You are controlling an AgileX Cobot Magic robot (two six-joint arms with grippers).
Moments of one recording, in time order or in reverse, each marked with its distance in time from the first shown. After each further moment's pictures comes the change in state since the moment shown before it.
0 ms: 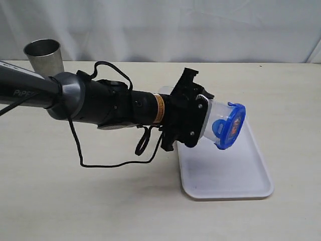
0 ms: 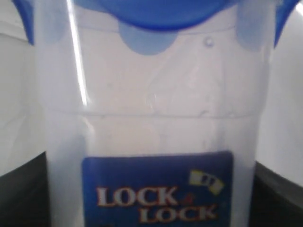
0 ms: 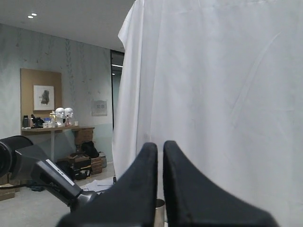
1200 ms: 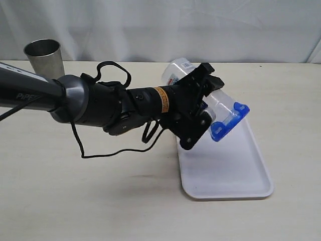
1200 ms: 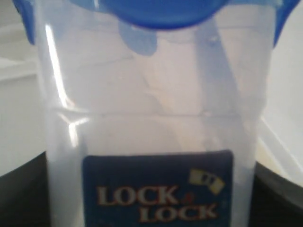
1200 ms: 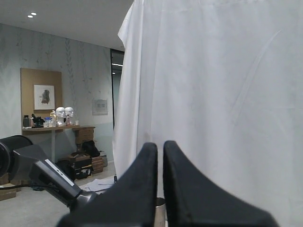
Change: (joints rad) left arm -0.020 0.000 0.000 -0.432 -0.100 0.846; right arm 0.000 0.000 0.000 0.007 0.006 0.000
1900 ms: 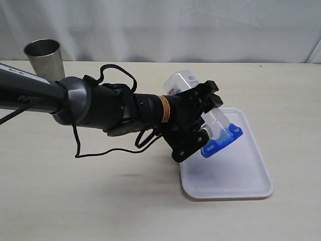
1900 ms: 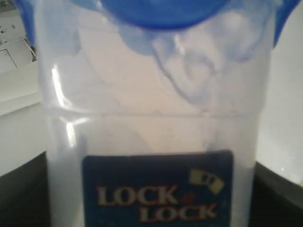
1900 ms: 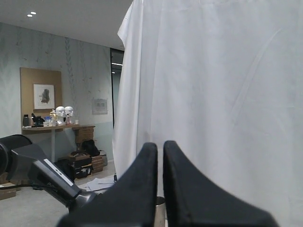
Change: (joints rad) left arm -0.023 0.000 0.000 0.196 0.137 -0.041; right arm 0.000 0.000 0.000 0.000 0.004 0.000
